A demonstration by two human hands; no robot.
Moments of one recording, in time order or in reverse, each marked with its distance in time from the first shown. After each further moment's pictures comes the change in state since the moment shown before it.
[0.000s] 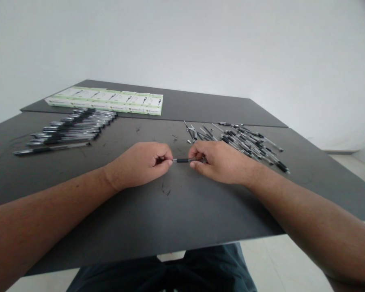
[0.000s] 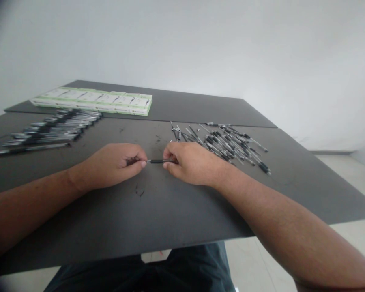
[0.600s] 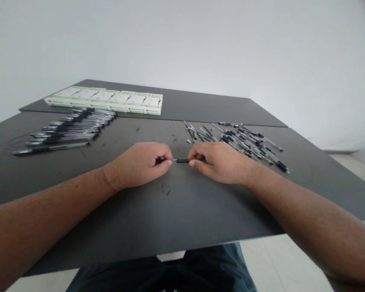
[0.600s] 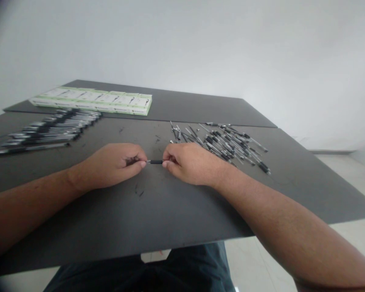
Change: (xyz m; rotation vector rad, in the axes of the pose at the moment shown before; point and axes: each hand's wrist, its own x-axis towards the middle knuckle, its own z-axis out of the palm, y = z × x) left_hand 0.000 0.000 0.001 -0.006 -0.001 0.001; right_hand 0.000 0.001 0.001 0.005 -0.025 -0.031
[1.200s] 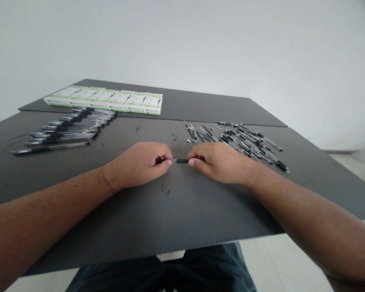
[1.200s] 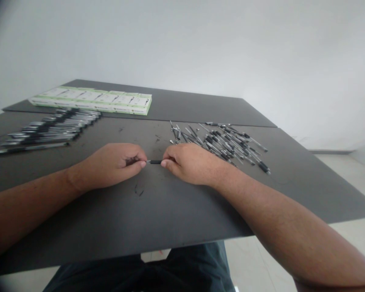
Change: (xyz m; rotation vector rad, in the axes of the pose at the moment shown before) left_hand 0.000 -0.001 0.001 0.016 0.003 0.012; right_hand 0.001 0.001 0.001 -0.037 -0.028 -0.012
